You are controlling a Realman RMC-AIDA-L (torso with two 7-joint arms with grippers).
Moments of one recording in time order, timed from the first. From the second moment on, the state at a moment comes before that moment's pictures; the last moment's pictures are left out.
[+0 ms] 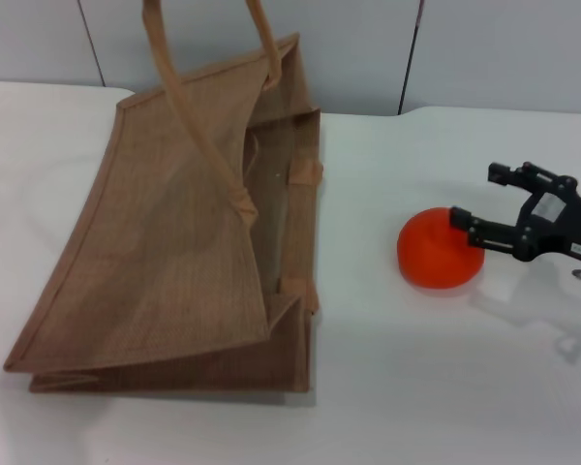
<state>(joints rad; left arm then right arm) -0.65 -2.03 0.95 1.68 -0.78 -1.40 0.91 0.64 2.02 -0.30 -0.32 1.05 1.35 -2.24</state>
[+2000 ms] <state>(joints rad) -0.67 -2.03 0.95 1.74 -0.77 -1.41 0.90 0.71 2.01 -0.51 -0.29 1.01 1.13 -2.01</state>
